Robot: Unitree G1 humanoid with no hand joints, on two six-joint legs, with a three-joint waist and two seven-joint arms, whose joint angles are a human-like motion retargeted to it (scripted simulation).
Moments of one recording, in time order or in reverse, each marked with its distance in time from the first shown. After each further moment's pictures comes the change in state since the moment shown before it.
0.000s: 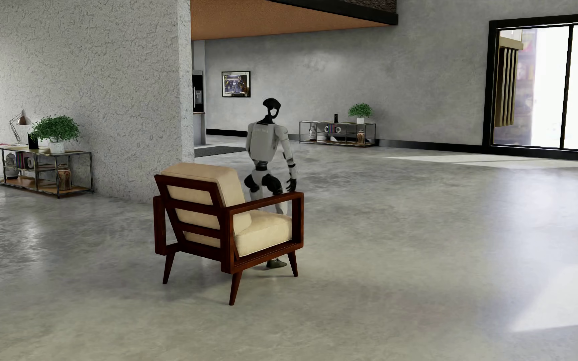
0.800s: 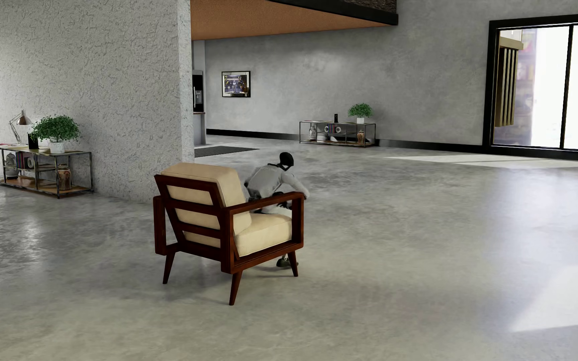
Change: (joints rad) body -1.260 -1.198 0.017 0.149 -0.177 -0.049 -0.201 0.264 0.655 1.376 1.398 -0.611 -0.964 -0.273 -0.376 0.754 -0.641 -0.246 0.204 -0.302 0.712 -1.143 -0.927 -0.215 0.087 -0.375 -0.243 0.546 -0.748
